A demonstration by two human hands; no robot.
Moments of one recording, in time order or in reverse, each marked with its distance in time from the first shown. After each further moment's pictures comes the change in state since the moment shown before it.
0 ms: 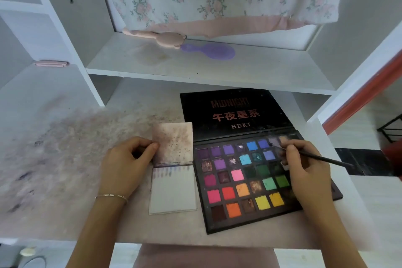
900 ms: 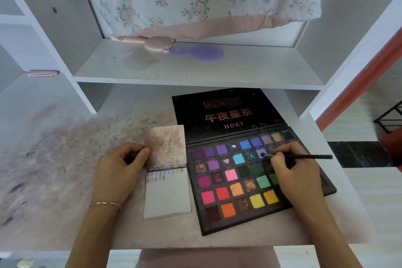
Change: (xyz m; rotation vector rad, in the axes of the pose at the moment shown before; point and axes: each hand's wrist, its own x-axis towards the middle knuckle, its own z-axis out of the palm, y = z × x) left_hand 0.000 0.000 0.001 0.010 0.004 0.021; right_hand -0.002 0.009 -0.002 -0.227 -0.017 0.017
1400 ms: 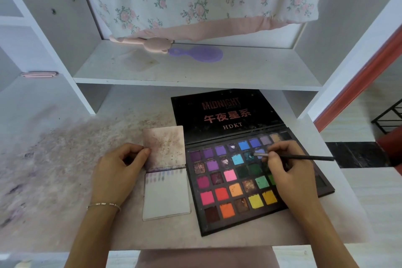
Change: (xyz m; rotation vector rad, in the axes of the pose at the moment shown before) left_hand 0.000 -0.001 -0.001 0.000 0.012 0.015; right_hand -0.005 -0.012 0.002 0.126 -0.044 -0.044
